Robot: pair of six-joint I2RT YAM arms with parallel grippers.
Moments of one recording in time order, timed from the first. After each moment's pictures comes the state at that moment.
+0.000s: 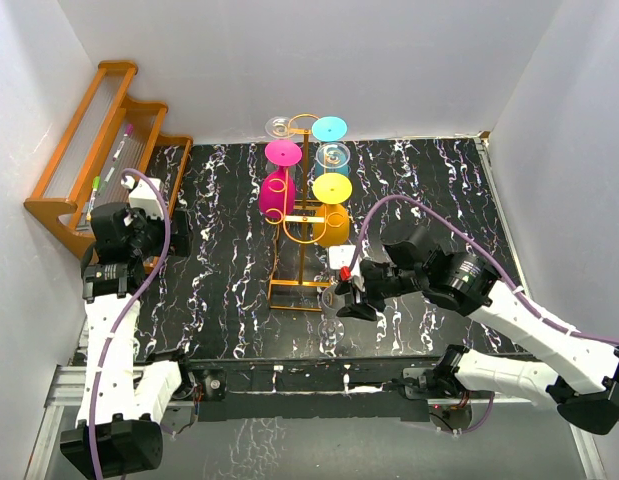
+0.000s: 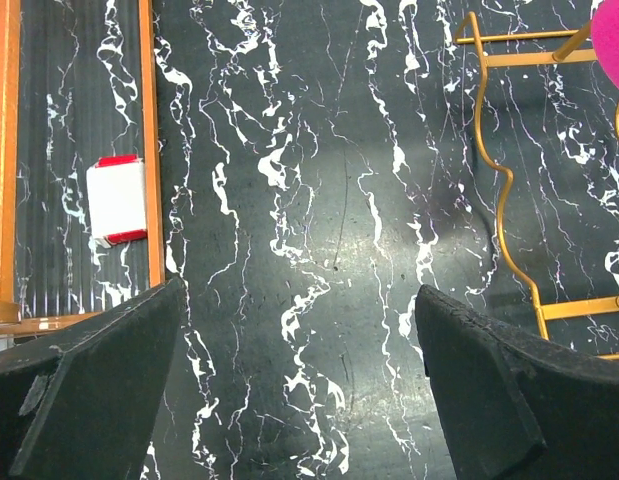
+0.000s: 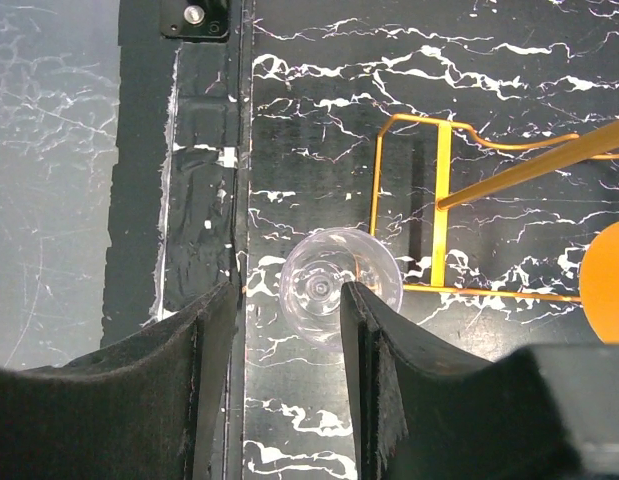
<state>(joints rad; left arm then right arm) 0.16 0.86 0.93 -0.62 0.29 0.15 0.90 0.96 1.08 -0.77 -0.55 -0.44</state>
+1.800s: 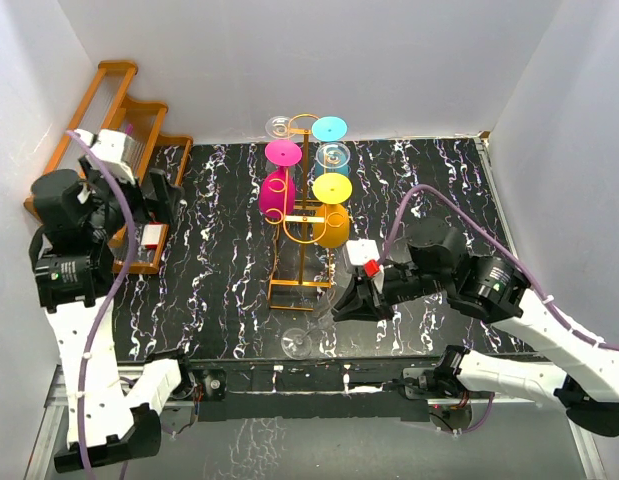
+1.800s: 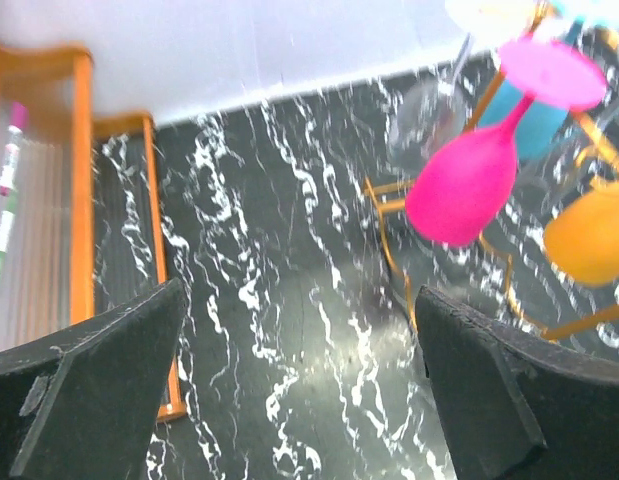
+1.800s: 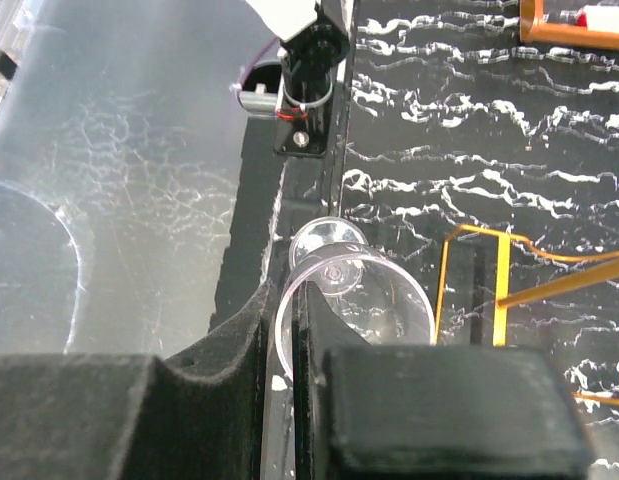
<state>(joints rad) 0.17 0.93 1.41 -0.80 0.47 0.13 0.95 0.90 1.18 -0.74 -0.71 -0.28</state>
